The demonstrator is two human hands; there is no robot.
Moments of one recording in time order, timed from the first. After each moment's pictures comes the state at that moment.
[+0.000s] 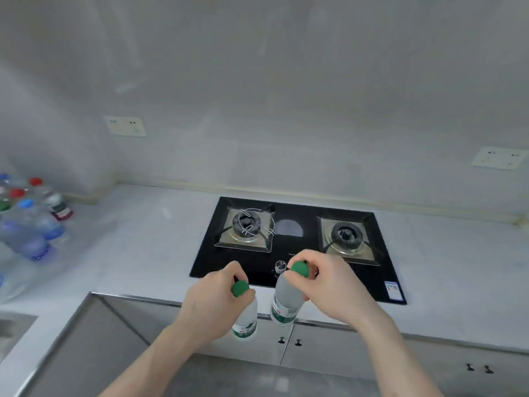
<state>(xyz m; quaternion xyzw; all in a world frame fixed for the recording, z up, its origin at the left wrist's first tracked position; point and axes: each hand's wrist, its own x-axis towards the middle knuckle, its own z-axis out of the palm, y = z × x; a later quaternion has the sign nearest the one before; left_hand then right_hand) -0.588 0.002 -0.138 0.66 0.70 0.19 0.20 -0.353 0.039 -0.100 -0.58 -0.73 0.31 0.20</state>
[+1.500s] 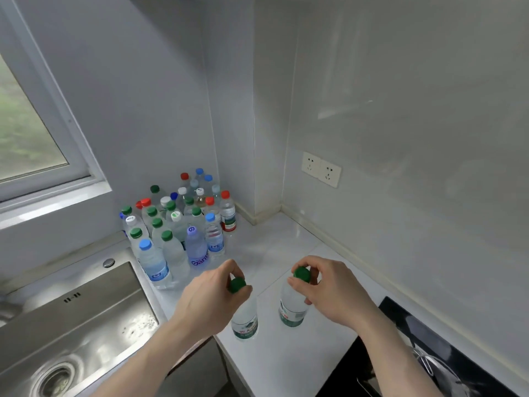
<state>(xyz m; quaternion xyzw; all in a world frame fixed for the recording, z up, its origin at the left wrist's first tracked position) -0.945 0.118 -0.118 0.38 0.89 0.23 0.09 -0.784 0.308 -0.096 -0.30 -0.87 0.39 0.08</state>
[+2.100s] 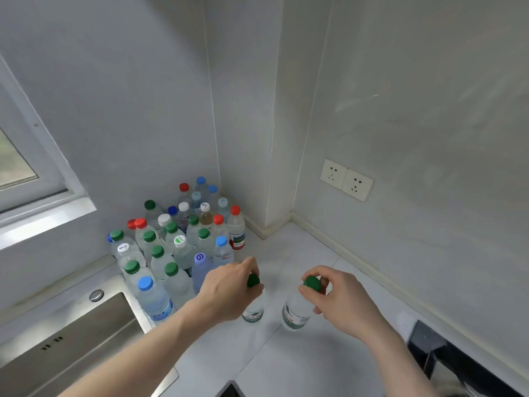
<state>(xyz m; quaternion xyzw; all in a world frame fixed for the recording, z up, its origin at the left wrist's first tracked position) -1.113 0.186 -0.163 0.49 0.85 0.13 0.10 -0.910 0.332 -0.133 -0.36 -0.84 0.40 0.08</state>
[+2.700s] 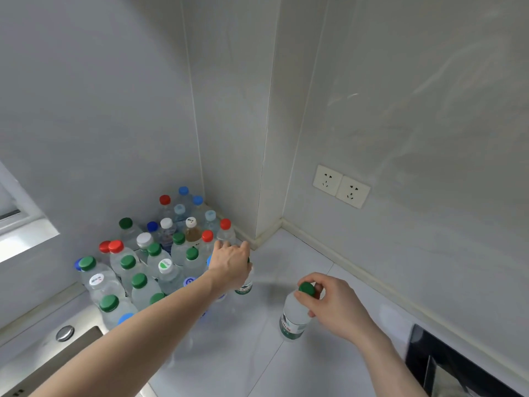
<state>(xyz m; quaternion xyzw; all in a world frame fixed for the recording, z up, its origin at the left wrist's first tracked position) -1.224 0.290 -0.224 0.53 0.85 -0.01 0.04 -0.964 0.354 -0.162 -0.42 -0.81 0.40 0.08</state>
